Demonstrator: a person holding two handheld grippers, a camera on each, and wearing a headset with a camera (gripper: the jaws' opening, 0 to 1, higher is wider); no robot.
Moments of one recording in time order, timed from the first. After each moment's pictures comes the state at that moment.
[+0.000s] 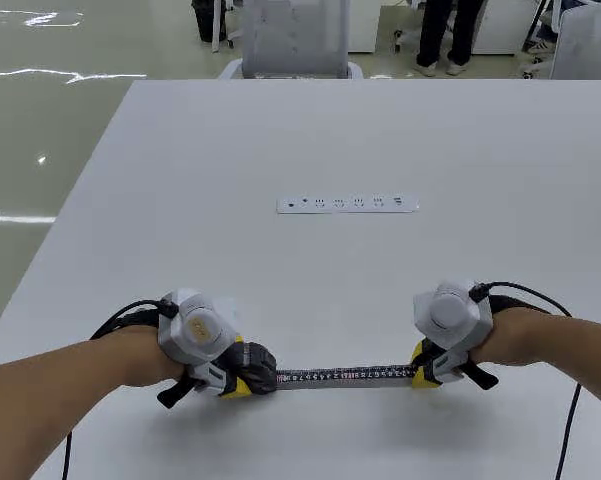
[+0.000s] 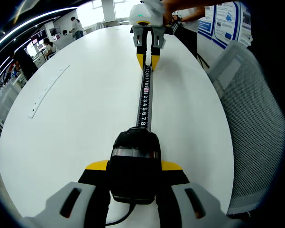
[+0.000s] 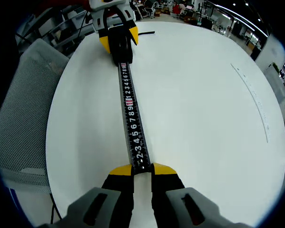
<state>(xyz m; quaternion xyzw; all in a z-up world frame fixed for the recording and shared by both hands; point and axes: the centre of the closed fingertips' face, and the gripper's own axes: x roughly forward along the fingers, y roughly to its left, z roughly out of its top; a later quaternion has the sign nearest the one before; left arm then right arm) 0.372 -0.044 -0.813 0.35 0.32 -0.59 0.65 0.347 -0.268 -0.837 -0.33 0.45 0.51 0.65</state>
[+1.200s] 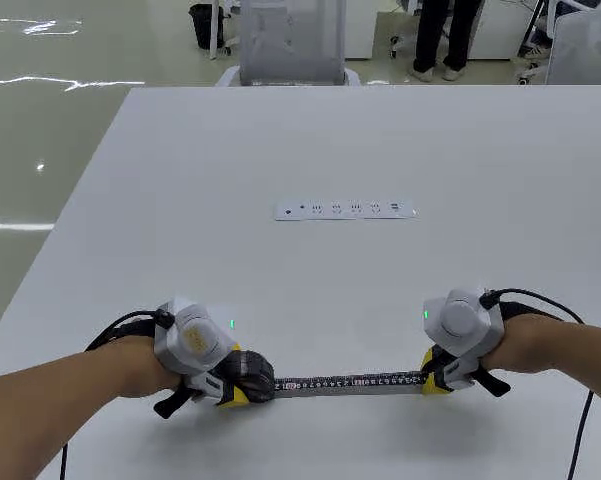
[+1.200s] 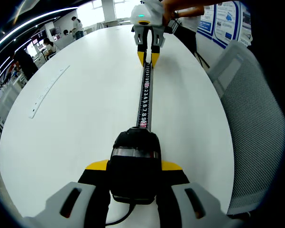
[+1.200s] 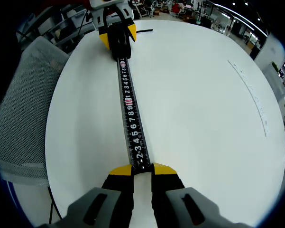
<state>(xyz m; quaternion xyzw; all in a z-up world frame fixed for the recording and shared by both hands) 0.371 -0.045 -0.814 0.35 0.32 -0.59 0.65 0.345 -0.287 -0.837 -0.33 0.46 0.50 0.65</state>
